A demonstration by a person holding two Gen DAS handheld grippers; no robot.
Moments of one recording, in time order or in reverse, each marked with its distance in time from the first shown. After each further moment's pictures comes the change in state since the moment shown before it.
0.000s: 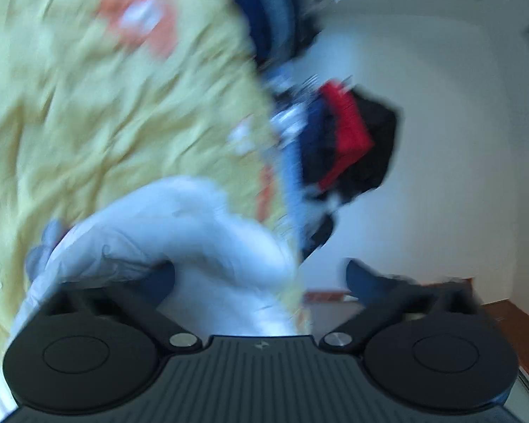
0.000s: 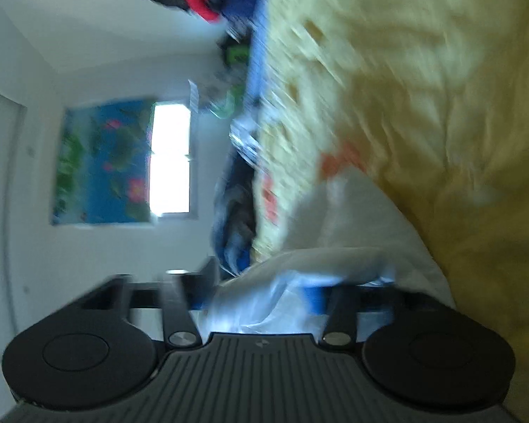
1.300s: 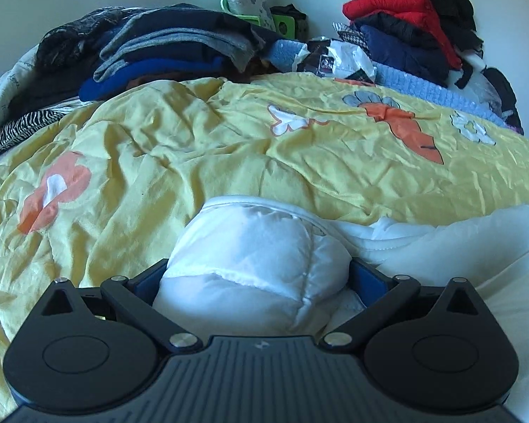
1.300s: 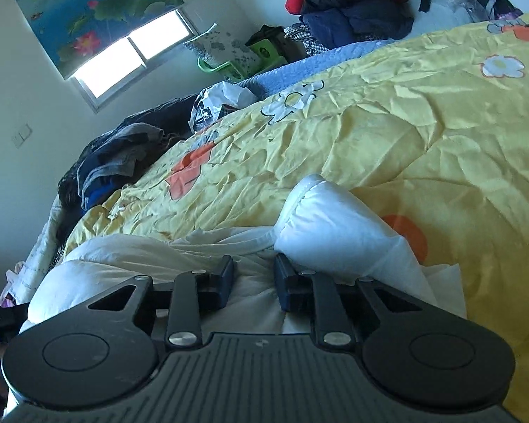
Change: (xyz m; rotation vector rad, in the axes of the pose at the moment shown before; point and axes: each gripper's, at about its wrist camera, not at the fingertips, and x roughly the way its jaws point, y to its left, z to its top) left arm 0.179 -0.024 -0.073 0.985 -0.103 0.818; right arm 0.117 0.034 -0.051 -0.863 0.062 -0.522
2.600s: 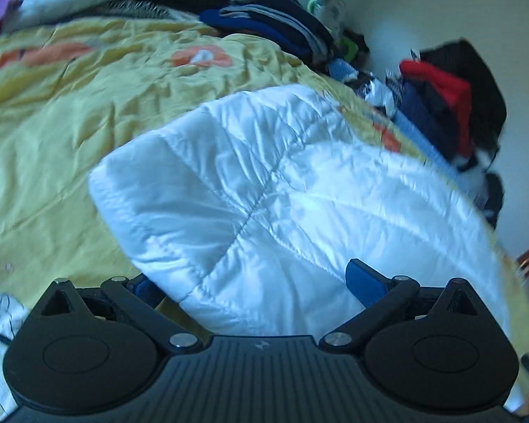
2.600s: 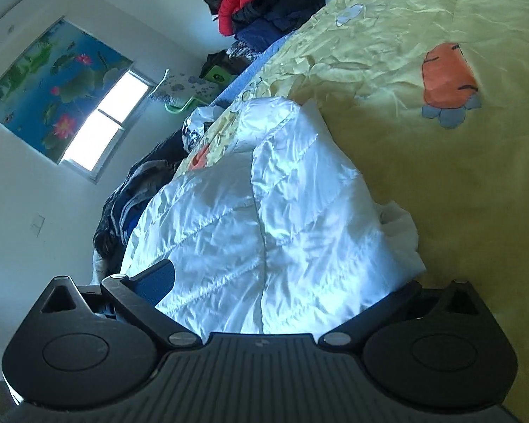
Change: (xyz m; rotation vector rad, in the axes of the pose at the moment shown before) left arm -0.167 0.030 -0.137 -0.462 0.027 -0.080; right arm -0.171 0.002 -0.122 0.392 -0.098 0.024
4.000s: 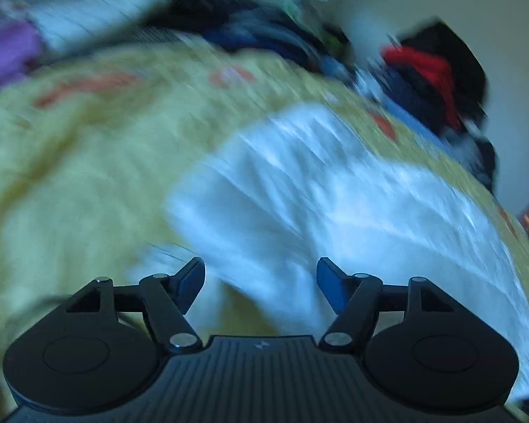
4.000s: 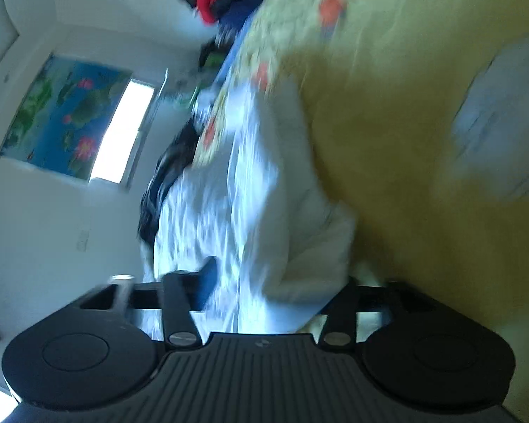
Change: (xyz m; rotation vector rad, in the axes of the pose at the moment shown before) left arm -0.123 0.077 -0.025 0.120 -0.072 0.041; right arm -0.127 -0.055 -0.050 0.212 0.005 0.083
